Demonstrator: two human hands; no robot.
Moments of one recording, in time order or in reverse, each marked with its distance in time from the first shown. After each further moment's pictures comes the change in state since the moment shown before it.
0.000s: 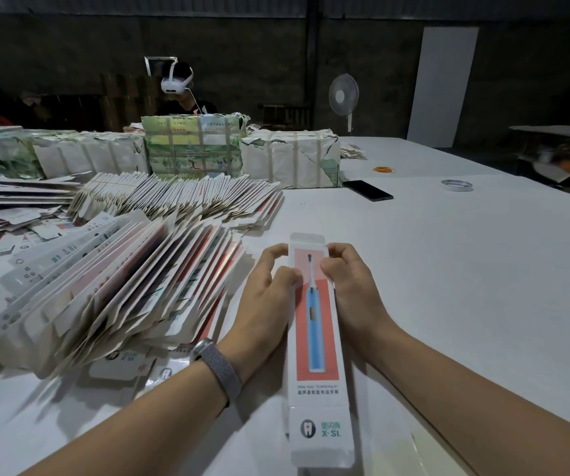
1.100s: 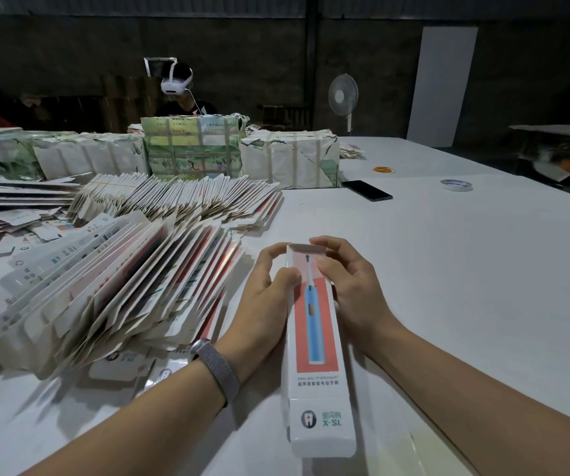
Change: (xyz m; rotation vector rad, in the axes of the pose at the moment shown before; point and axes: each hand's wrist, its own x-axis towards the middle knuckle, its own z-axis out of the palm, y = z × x) left_hand 0.003 -0.009 -0.005 -0.050 -0.056 -0.052; right_hand 0.000 -0.004 -0.005 -0.058 0.009 -0.094
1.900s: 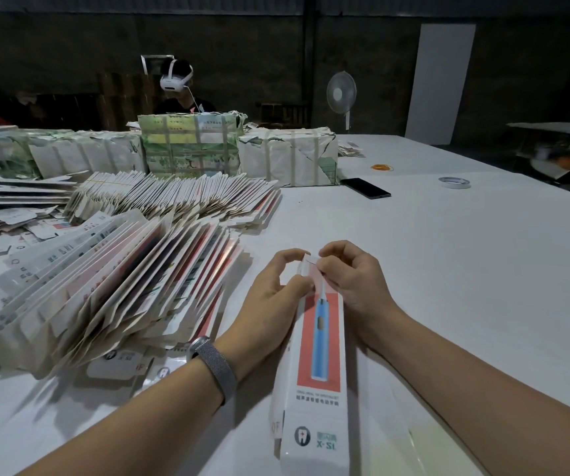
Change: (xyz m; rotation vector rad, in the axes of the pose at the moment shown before) left_hand -0.005 0.005 0.001 0.143 -0.105 -0.020; right_hand 0.005 0.001 -0.007 -0.010 0.084 0.121
